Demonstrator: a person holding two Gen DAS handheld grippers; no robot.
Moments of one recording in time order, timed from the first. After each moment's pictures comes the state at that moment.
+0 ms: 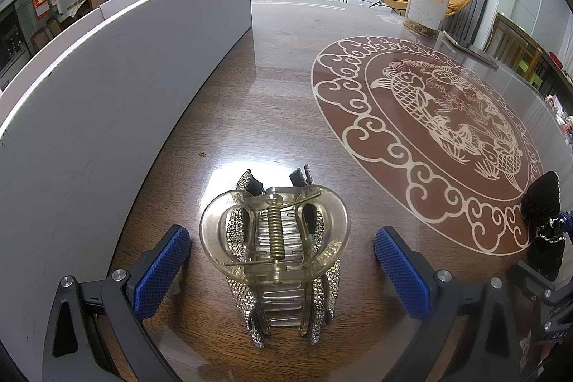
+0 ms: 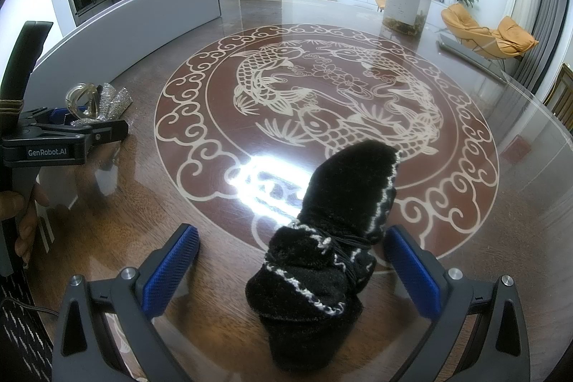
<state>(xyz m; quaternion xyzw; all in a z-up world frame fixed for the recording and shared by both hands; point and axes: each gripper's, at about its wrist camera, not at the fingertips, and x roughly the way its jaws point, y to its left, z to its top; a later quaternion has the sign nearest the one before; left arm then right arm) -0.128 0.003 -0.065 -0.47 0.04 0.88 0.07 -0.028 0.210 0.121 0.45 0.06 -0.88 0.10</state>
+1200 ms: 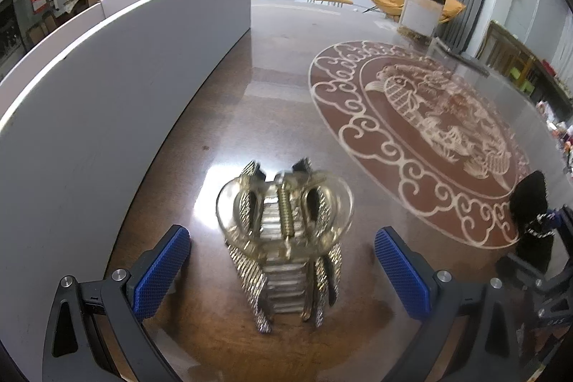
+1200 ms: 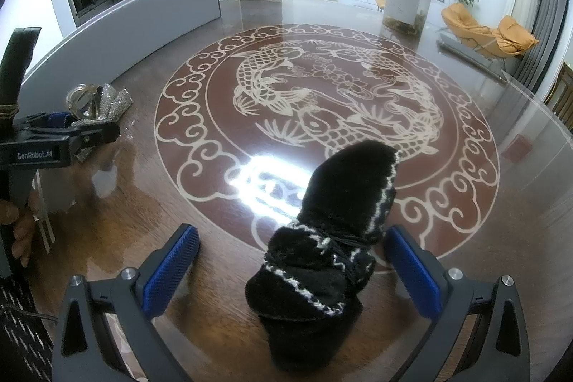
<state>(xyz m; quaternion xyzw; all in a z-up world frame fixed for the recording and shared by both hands) -0.120 -0.006 -0.062 -0.47 0.02 0.88 0.08 -0.029 0.209 0.123 0.45 0.06 -0.88 0.10</state>
